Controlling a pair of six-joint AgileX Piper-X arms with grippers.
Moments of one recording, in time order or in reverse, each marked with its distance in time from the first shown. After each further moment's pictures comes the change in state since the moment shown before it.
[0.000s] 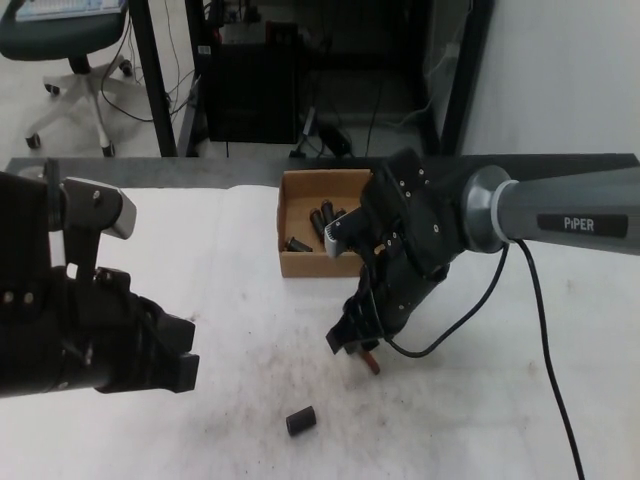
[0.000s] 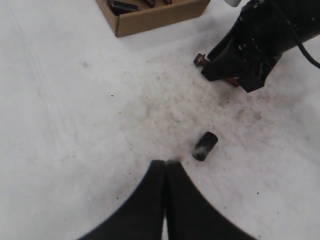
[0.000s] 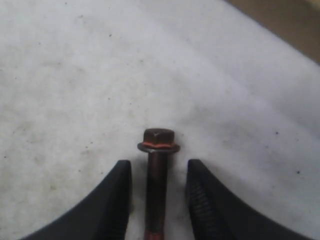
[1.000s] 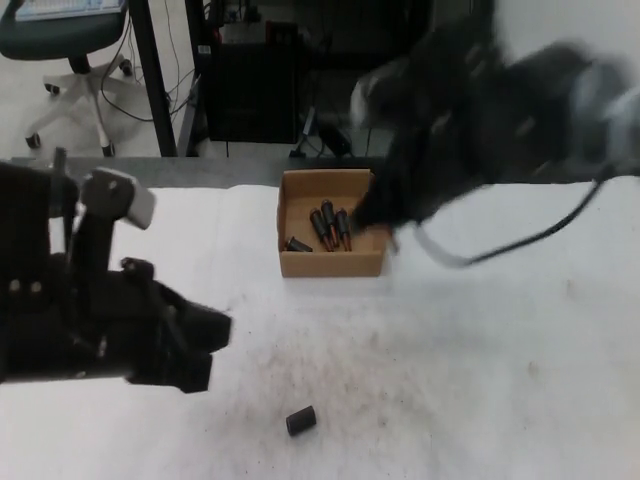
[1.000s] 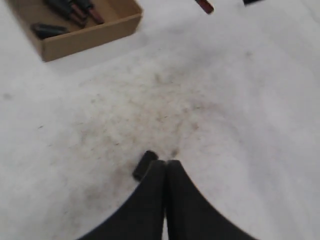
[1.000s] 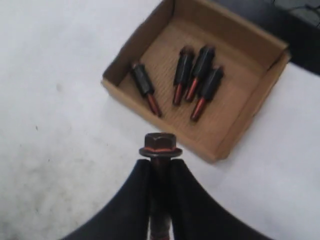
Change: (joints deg) left arm -1.8 4.4 -0.3 -7.4 14.6 0.8; right arm -2.8 -21.2 -0.4 -0.1 5.1 0.8
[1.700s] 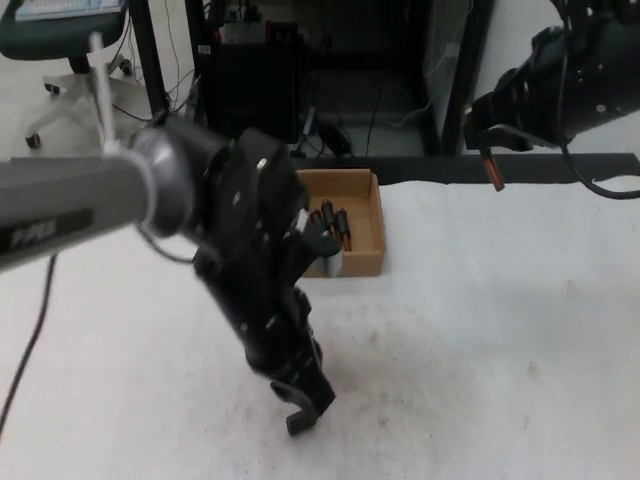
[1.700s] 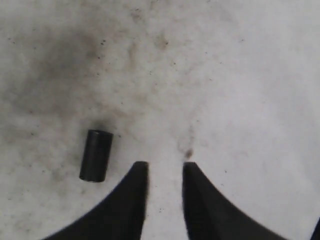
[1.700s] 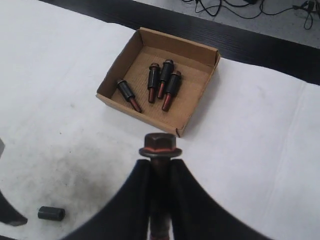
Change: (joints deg) left arm -16.0 39.4 -33.4 31.4 -9.9 16.9; right arm -13.3 -13.0 0.0 12.9 -13.5 0.5
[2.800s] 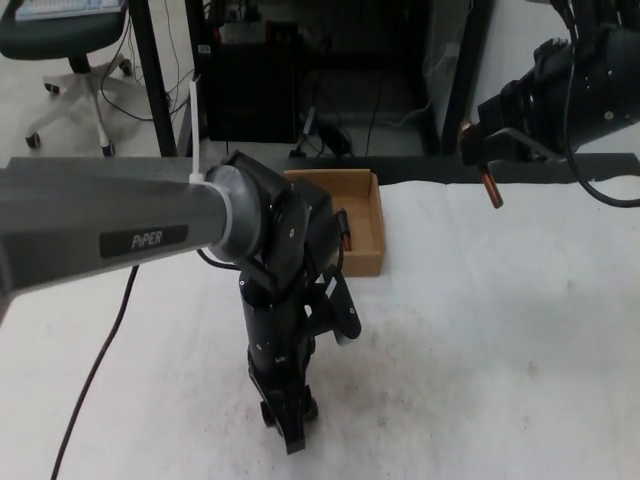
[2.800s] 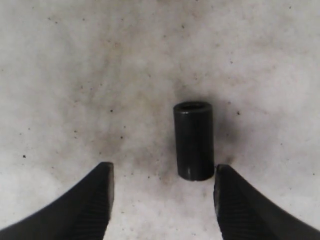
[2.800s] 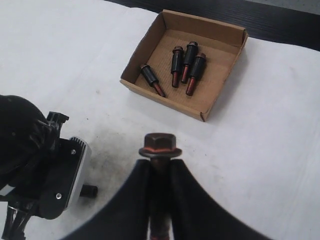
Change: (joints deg) left arm -2.9 10.1 -2.8 -1.5 -23.7 20.1; right arm -0.6 0.0 0.0 3.0 -5.1 1.3
